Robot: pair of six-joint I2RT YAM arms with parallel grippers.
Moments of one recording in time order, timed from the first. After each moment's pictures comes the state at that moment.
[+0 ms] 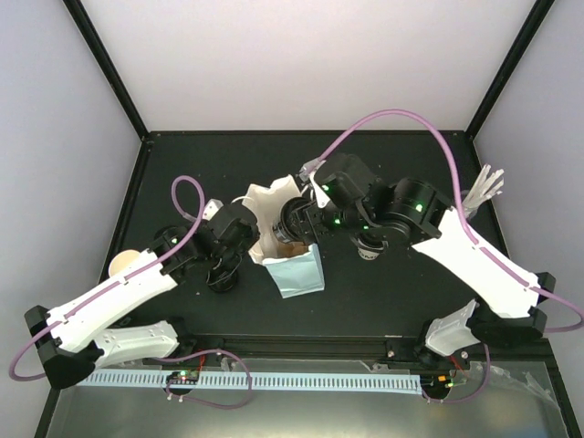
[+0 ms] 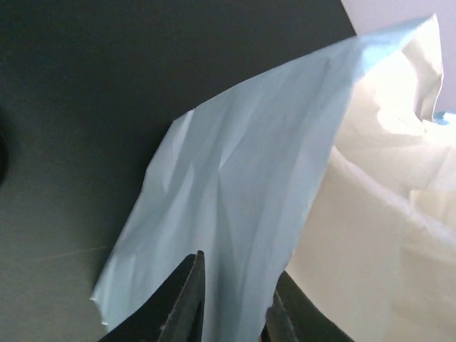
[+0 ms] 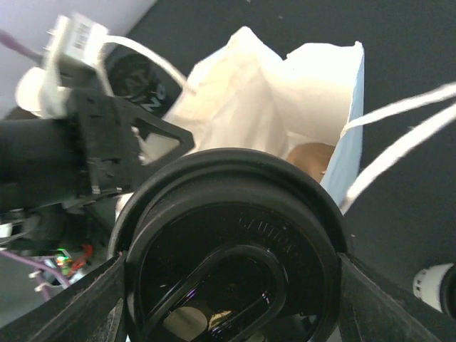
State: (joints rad) left arm -0.89 1.05 1.09 -0.92 -0.37 -1.57; right arm 1.05 1.45 1.91 -1.24 0.08 0.42
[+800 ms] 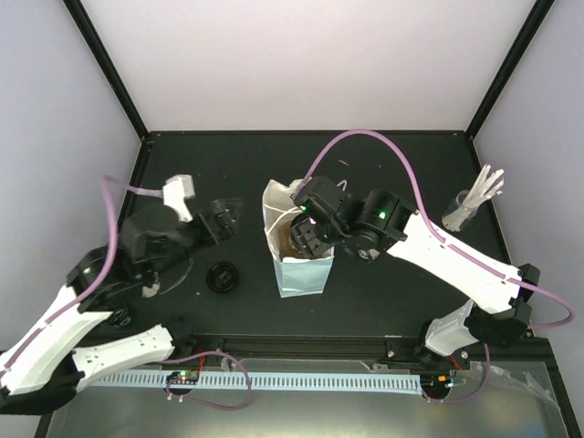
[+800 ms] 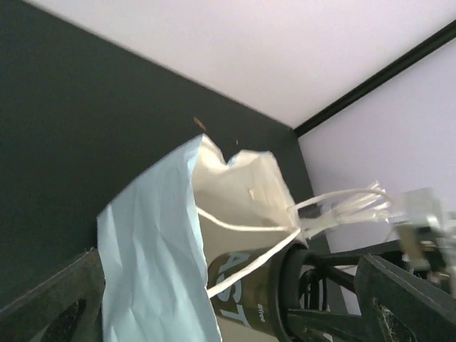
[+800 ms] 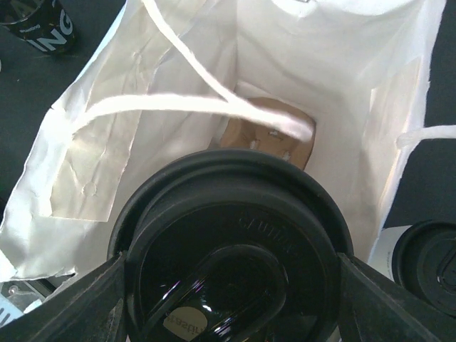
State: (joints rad) left arm -0.90 0.81 1.23 -0.85 -0.33 -0.97; right arm 1.08 1.47 1.72 -1.23 0.24 0.39
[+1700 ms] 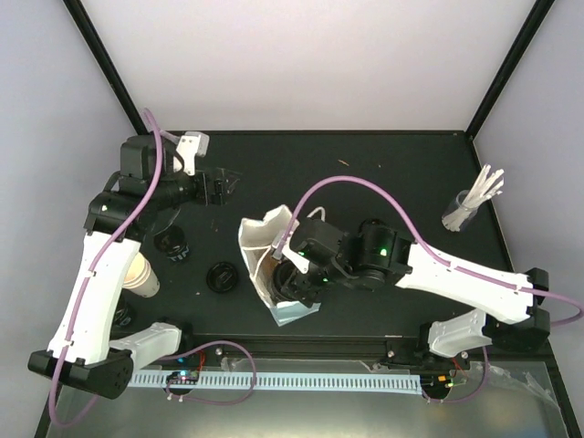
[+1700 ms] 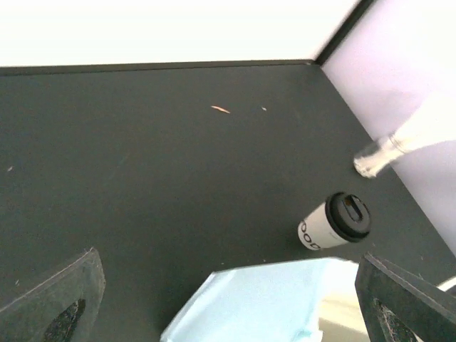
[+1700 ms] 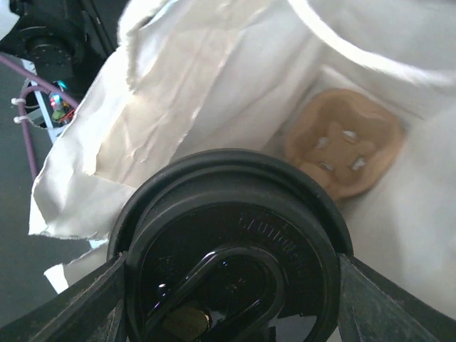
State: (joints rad) left arm -0.22 1.09 1.46 -0.92 0.38 -0.23; right arm 1.27 1.39 1.52 -1.10 0.03 0.18
